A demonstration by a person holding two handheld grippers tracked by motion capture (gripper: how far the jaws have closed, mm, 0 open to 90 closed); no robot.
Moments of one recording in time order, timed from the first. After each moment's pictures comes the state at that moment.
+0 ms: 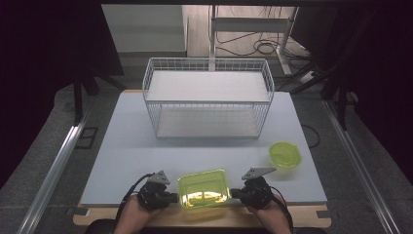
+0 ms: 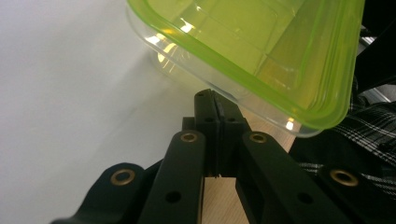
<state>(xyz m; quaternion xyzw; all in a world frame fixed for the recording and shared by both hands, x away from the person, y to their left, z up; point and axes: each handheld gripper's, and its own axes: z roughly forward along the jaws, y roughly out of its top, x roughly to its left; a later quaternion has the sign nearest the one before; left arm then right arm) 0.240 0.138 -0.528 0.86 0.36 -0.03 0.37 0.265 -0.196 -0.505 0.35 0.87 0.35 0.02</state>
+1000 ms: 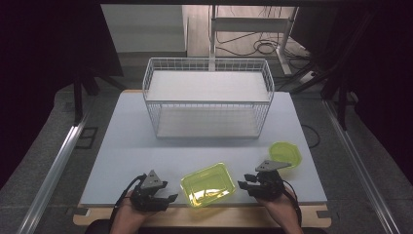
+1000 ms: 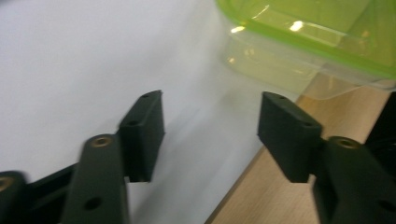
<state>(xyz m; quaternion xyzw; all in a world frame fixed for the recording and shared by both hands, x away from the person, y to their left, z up) 0.228 0.155 -0.530 0.84 0.38 0.10 0.37 0.281 -0.226 -0.493 0.37 0.84 0.38 0.08</state>
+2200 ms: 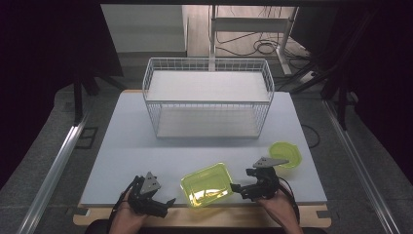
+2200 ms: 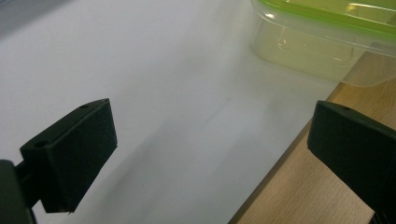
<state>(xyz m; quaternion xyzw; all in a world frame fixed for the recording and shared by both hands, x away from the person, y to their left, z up) 0.223 0.158 -0.535 0.84 0.37 0.16 0.35 0.290 -0.217 -0.496 0.37 0.83 0.42 0.04</state>
